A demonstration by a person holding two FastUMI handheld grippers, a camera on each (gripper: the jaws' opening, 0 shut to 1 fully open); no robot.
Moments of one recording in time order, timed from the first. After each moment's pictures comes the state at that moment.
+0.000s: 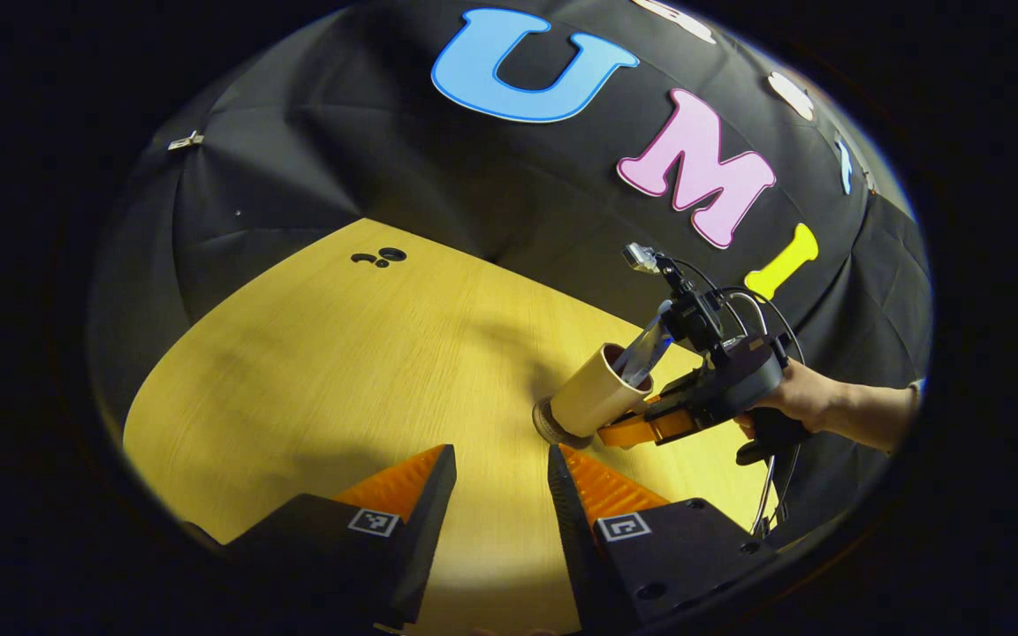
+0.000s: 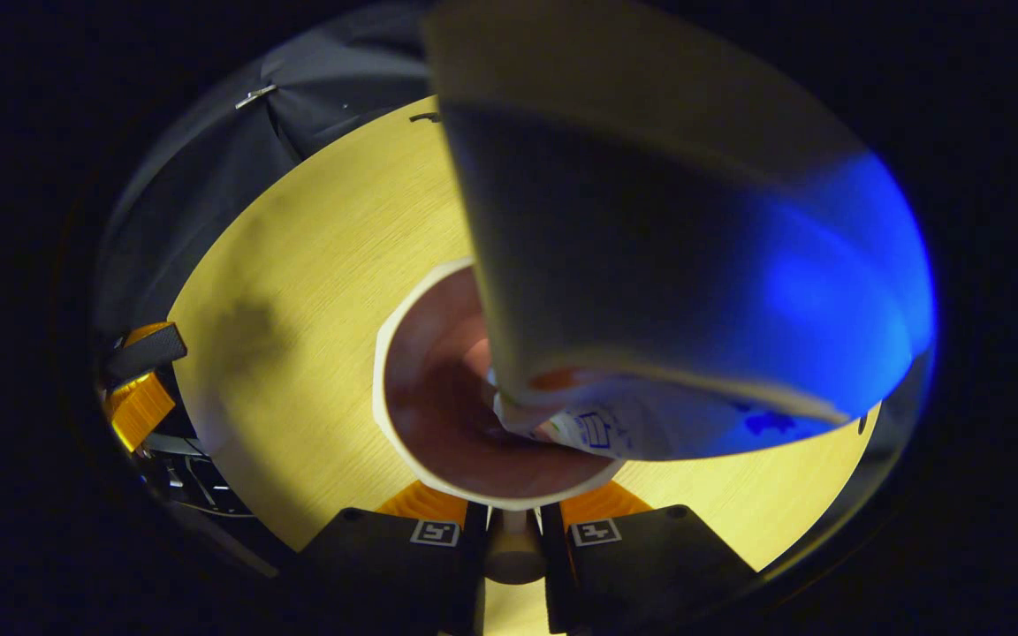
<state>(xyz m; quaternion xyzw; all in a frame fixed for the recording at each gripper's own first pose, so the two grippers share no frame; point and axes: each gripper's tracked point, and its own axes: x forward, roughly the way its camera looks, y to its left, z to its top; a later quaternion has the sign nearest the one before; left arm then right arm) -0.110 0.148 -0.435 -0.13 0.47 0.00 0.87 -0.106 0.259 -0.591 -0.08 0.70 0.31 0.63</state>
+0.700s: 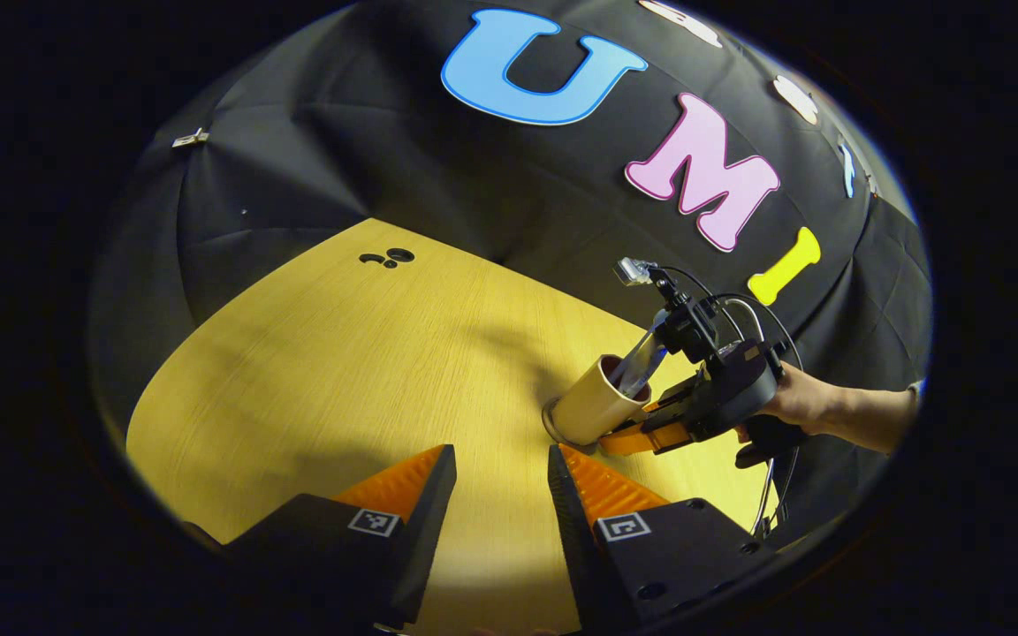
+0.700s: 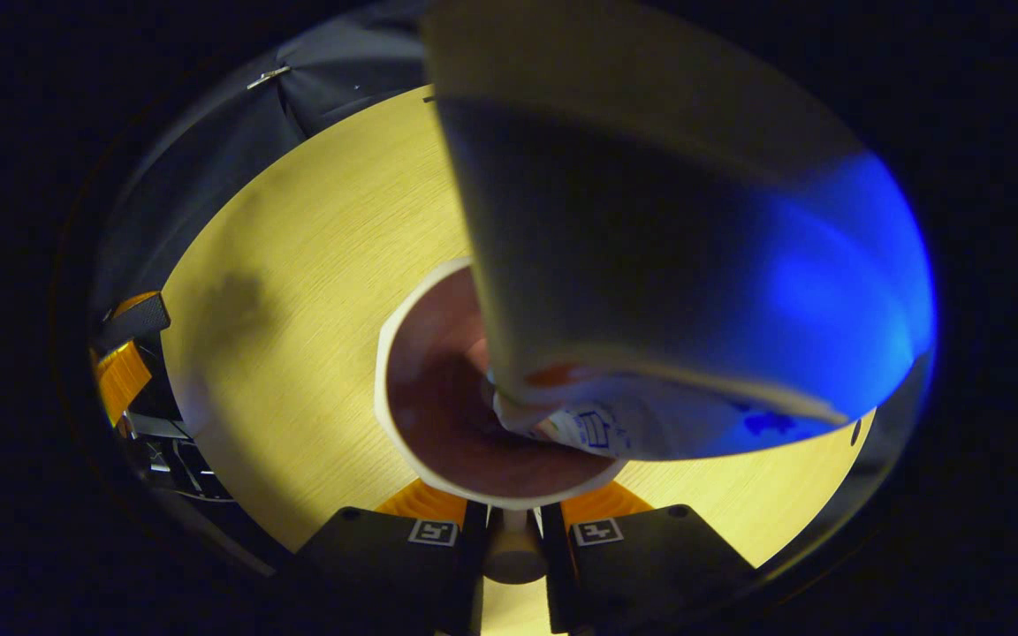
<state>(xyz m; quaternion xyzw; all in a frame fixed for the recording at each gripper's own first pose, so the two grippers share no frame) -0.114 0.158 -0.433 -0.14 0.47 0.00 0.87 -0.117 0.259 -0.597 -0.11 0.70 0.32 0.62</state>
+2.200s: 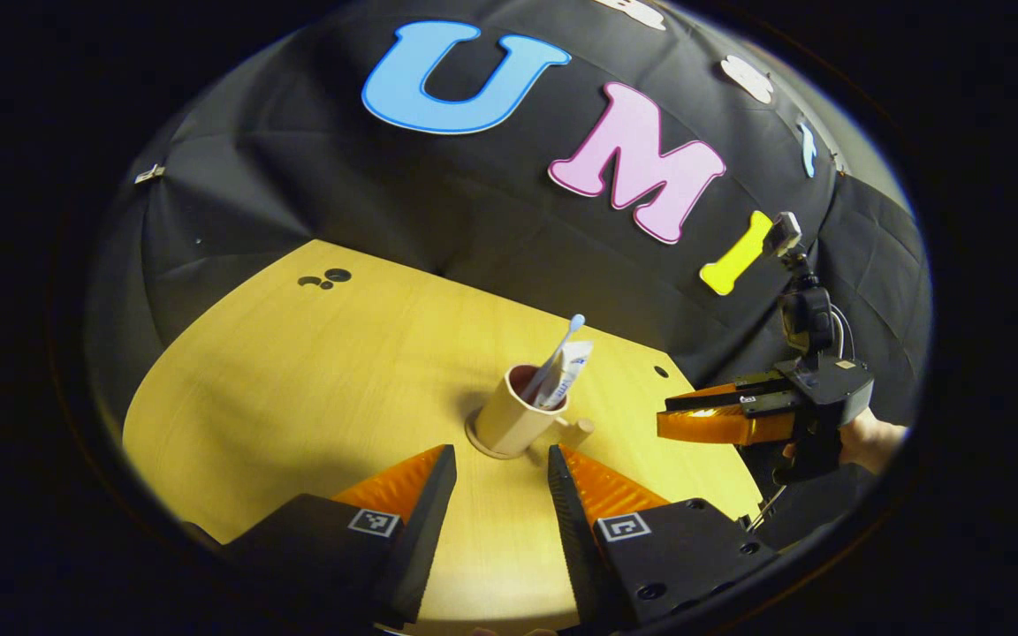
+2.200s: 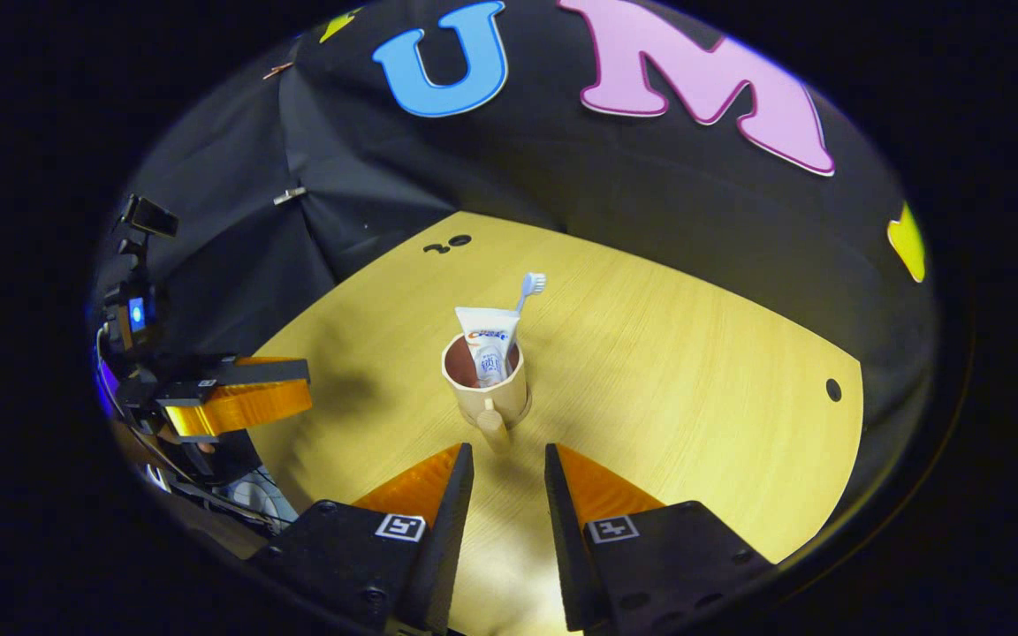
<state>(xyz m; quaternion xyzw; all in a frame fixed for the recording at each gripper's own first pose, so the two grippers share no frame) -0.101 0.063 -0.404 -0.12 0.46 -0.06 0.88 -0.100 0.165 -0.437 0.05 0.55 0.28 0.79</state>
